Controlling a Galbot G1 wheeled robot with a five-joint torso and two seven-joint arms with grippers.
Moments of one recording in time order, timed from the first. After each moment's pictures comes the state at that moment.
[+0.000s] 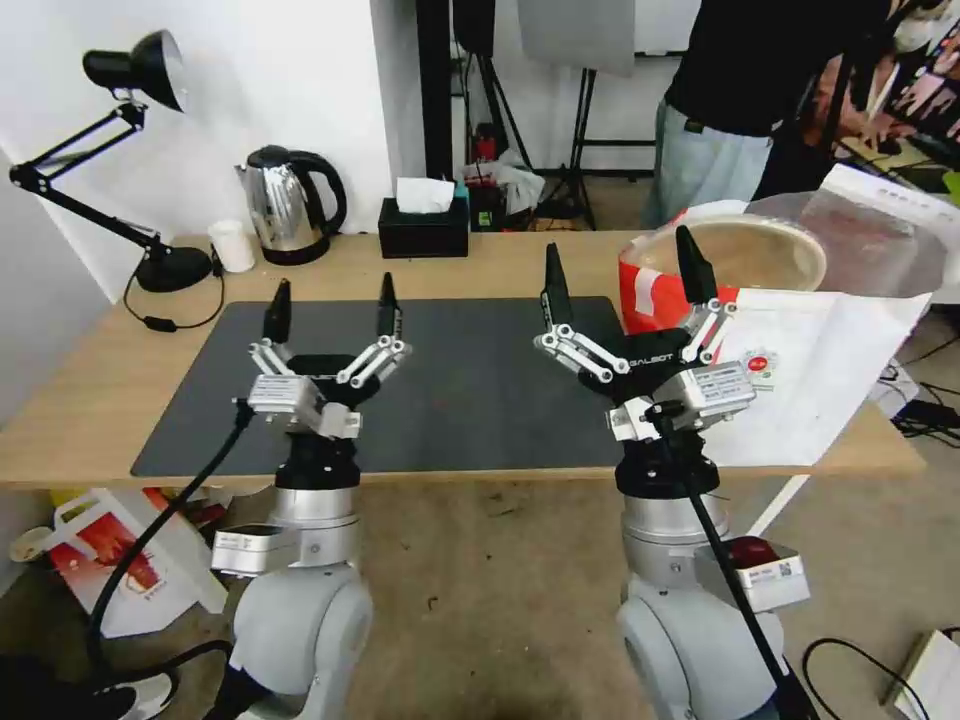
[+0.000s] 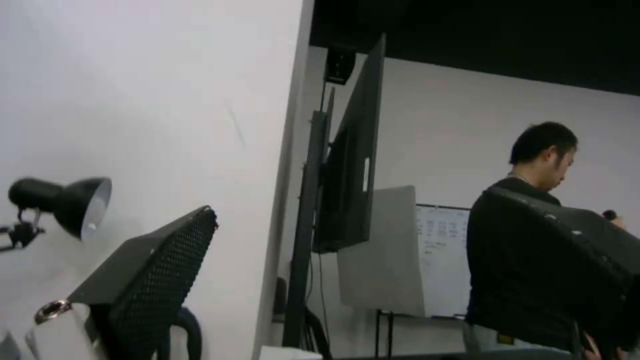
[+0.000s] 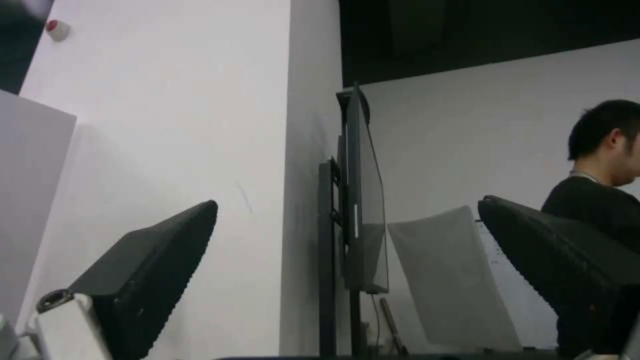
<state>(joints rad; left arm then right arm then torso) 1.43 -1.50 -0.33 -2.31 -0.11 -0.30 -0.08 -1.40 1.50 0.15 2.41 -0.17 0.24 0.11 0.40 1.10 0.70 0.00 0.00</state>
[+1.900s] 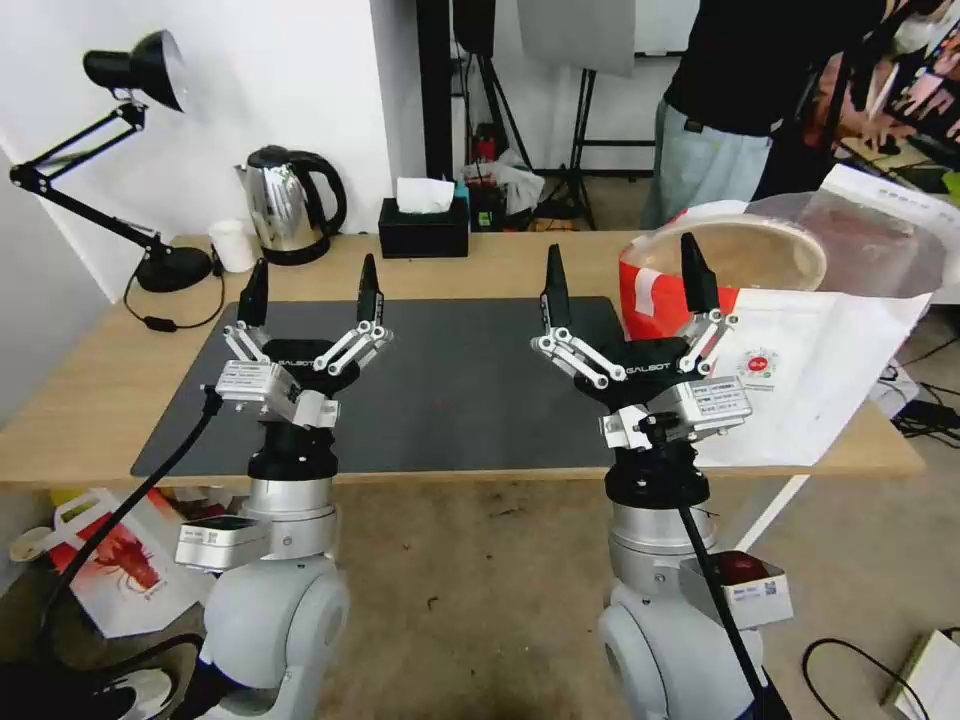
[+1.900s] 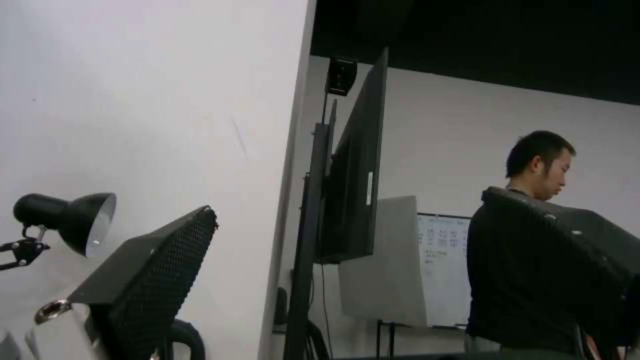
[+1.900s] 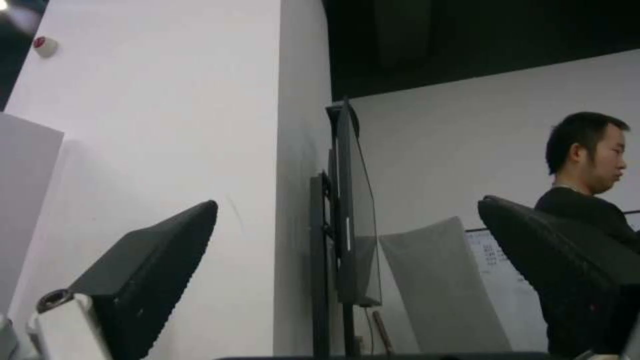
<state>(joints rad) 1.42 -1.46 -0.37 -2.35 -0.16 -0.29 -0.08 -1.43 1.55 0.13 2.40 -0.21 0.30 0.11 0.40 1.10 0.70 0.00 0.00</state>
